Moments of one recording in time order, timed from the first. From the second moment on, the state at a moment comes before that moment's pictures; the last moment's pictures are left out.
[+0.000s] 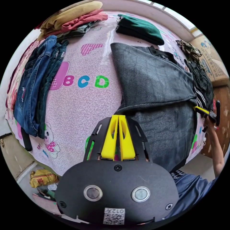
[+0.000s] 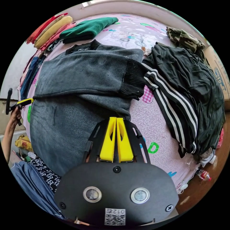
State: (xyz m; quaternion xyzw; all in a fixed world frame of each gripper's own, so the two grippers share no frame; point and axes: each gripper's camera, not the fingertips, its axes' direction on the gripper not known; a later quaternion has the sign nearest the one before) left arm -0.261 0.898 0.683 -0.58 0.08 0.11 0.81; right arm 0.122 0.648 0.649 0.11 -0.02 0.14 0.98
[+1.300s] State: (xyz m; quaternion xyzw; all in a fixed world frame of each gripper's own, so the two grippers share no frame) left arm -0.099 0.719 0.784 -0.46 0.25 0.46 0.72; right arm 0.200 0.337 0.683 0.14 0.03 -0.17 0.98
